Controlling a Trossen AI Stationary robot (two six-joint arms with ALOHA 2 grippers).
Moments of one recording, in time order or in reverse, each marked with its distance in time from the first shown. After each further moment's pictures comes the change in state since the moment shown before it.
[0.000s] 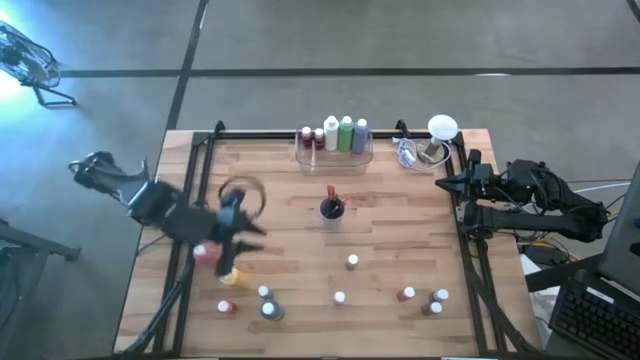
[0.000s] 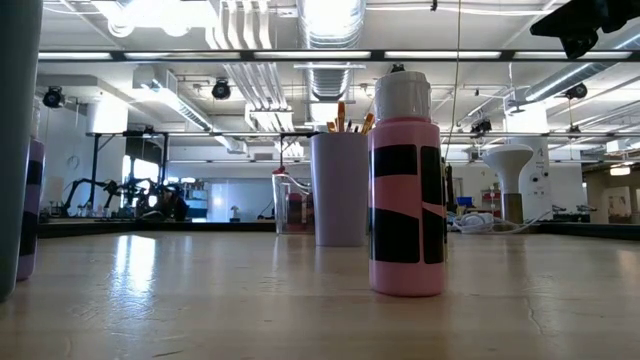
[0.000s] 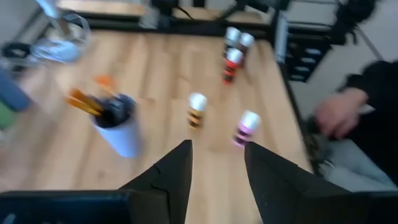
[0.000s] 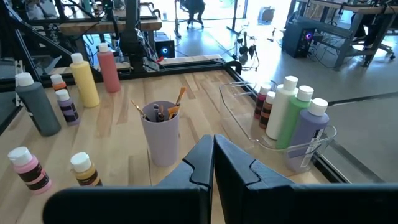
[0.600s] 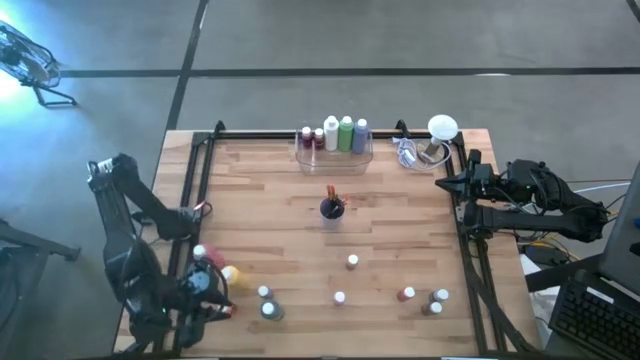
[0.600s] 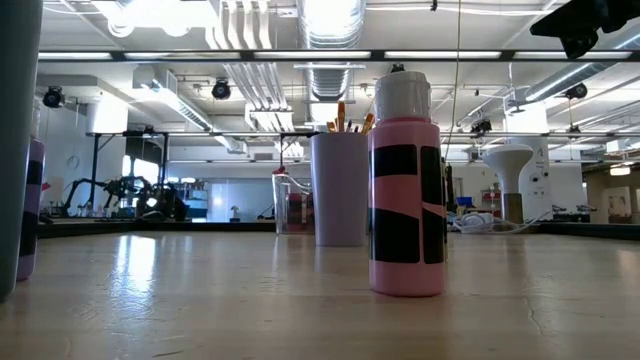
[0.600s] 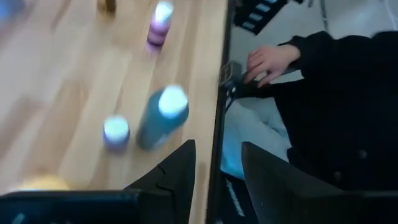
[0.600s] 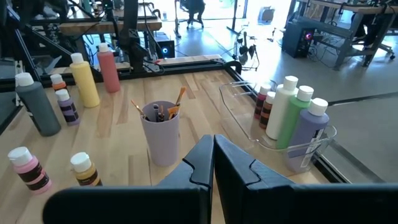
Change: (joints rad) left arm -0.588 0.189 0.000 -0.094 -0.191 -0.845; right arm 0.000 0.000 0.000 0.000 0.000 0.000
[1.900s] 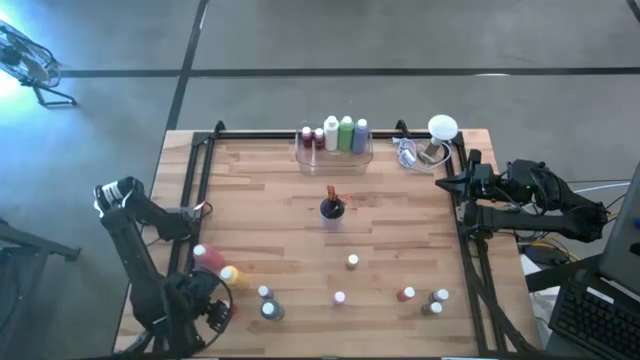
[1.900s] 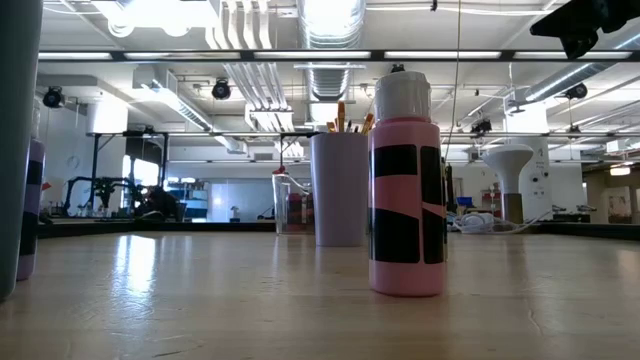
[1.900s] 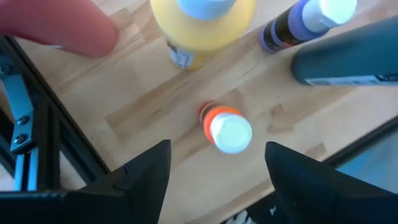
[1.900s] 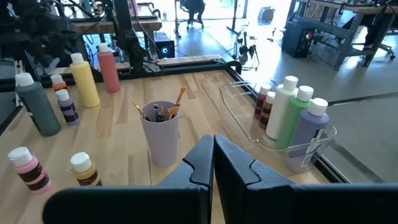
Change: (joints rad) left arm -0.017 0.261 -0.003 -0.375 0.308 -0.947; right arm 0.000 0.000 0.000 0.000 0.000 0.001
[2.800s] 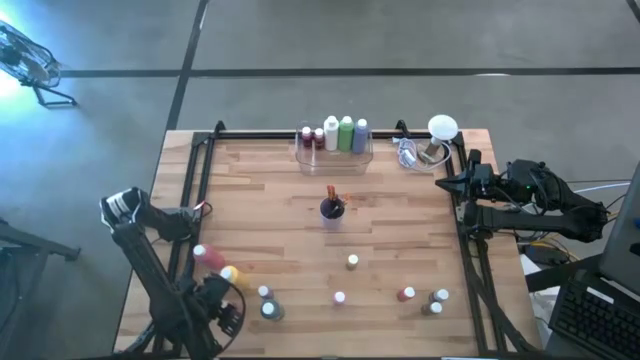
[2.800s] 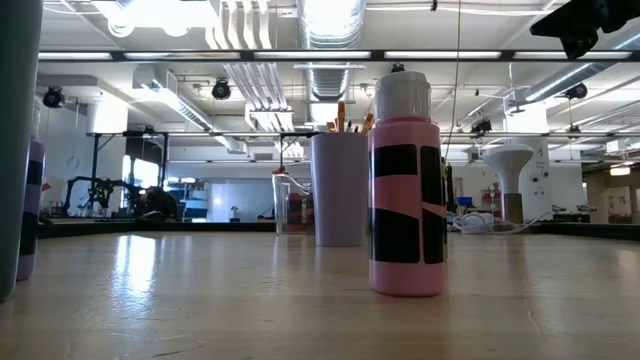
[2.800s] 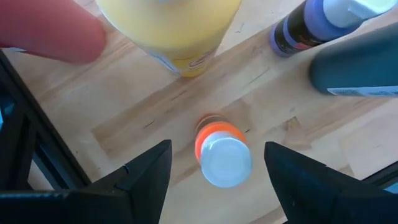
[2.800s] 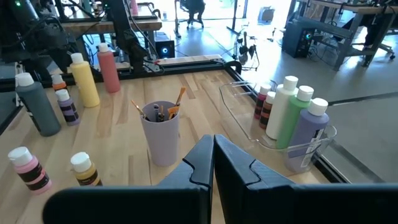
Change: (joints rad) left arm 0.045 0.116 -0.013 0.058 0.011 0.043; right arm 0.000 0.000 0.000 0.000 0.000 0.000
